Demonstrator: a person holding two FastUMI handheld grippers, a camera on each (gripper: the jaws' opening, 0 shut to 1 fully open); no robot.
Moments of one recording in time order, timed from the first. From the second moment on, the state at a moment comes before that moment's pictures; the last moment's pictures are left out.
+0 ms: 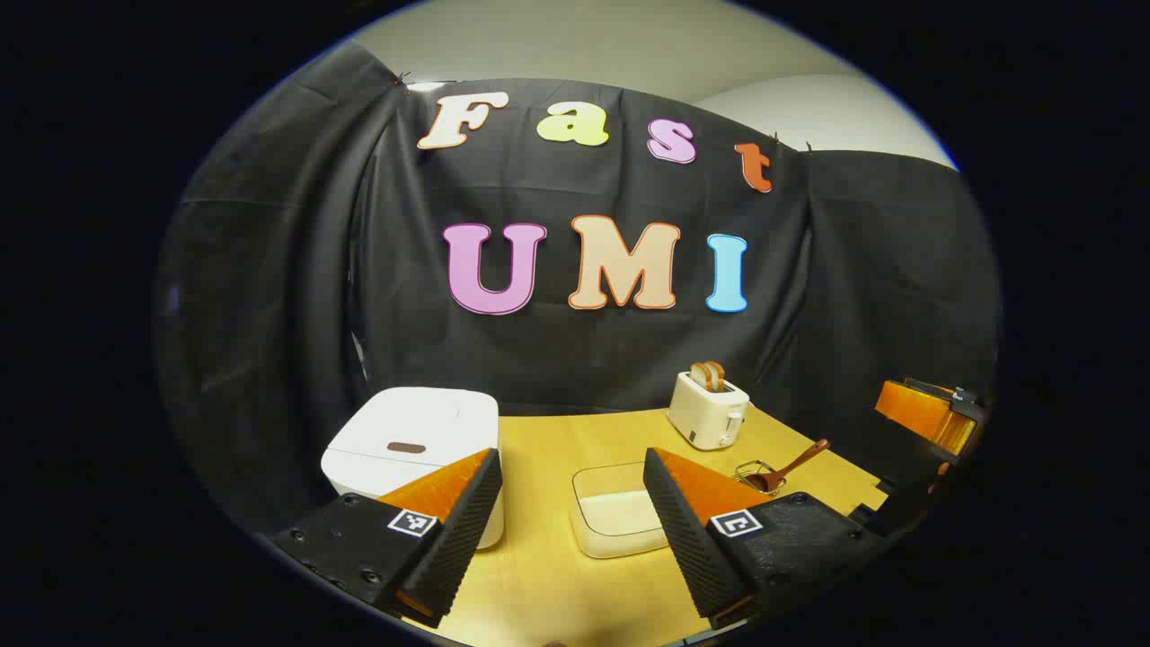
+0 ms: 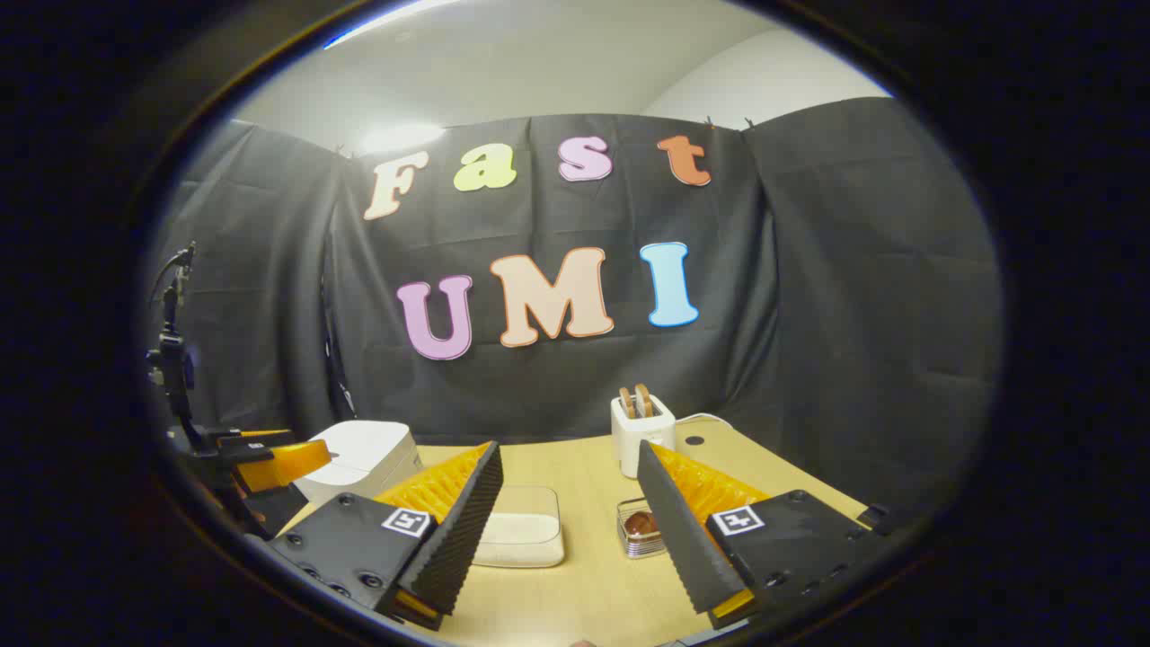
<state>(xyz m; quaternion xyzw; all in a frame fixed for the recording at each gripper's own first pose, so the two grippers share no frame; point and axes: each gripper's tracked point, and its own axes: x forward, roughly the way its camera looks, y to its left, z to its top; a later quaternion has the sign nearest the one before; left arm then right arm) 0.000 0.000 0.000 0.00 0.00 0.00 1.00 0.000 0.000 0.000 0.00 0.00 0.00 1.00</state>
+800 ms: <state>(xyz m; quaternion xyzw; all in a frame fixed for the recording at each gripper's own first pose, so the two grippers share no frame) -0.010 0.005 0.000 0.00 0.00 0.00 1.00 -0.018 -0.018 -0.013 0.01 0.00 -0.03 1.00</state>
